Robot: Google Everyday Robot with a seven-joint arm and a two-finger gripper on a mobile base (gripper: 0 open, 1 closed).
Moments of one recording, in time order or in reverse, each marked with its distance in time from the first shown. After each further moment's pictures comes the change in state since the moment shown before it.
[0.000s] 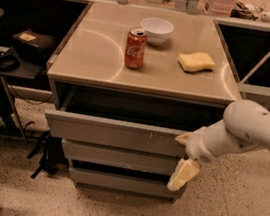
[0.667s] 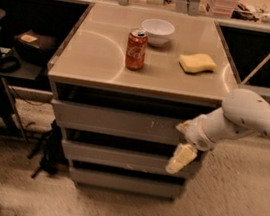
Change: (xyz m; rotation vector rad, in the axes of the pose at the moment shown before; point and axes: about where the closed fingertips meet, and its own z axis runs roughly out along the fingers) arm -0.012 -0.058 0.001 0.051 -0.035 0.023
